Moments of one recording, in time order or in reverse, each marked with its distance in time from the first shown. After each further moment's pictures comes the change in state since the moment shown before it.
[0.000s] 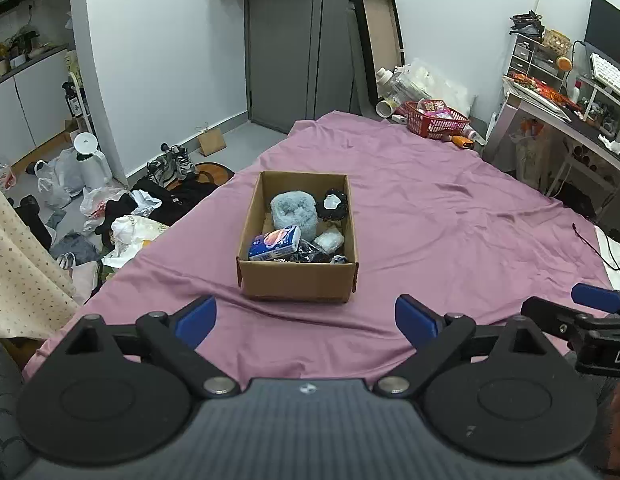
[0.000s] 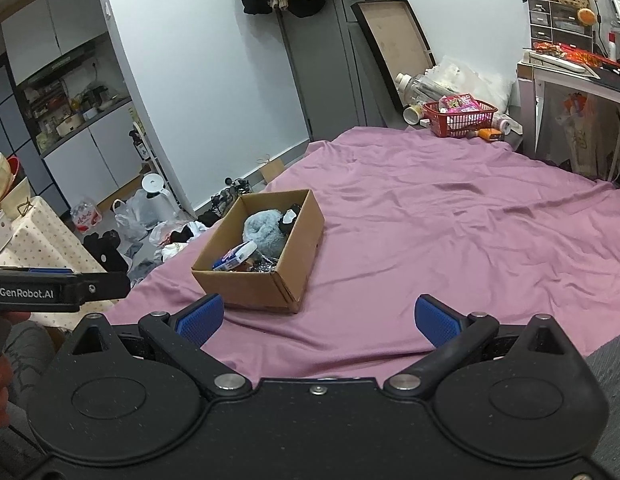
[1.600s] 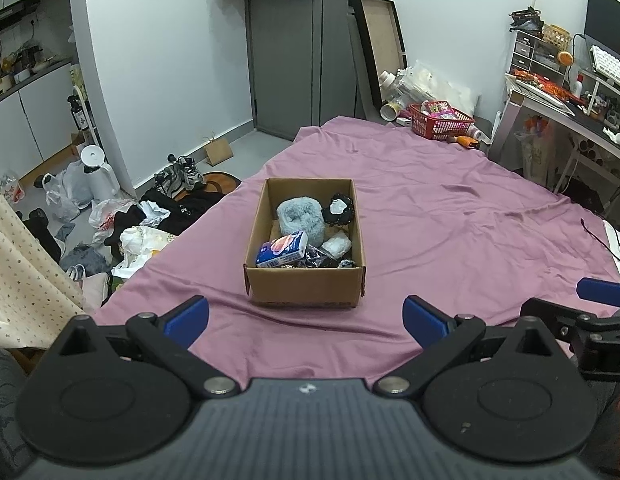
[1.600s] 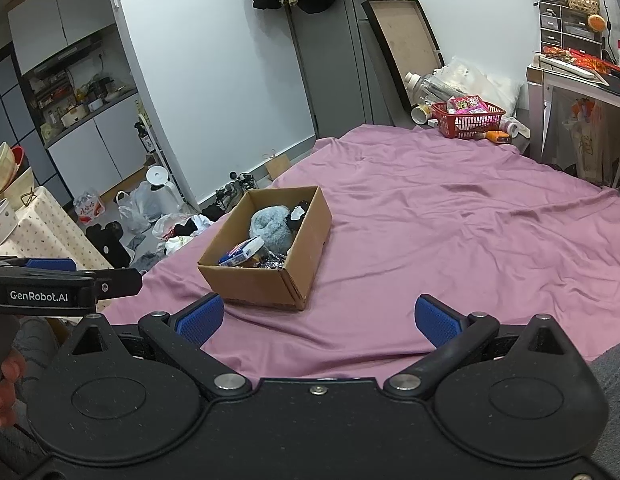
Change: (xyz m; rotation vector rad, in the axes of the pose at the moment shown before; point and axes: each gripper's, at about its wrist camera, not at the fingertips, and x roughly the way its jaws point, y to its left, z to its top) left arm -0.001 -0.007 -0.002 0.032 -0.027 0.034; right arm 0.002 0.011 0.000 -0.021 0.010 0.006
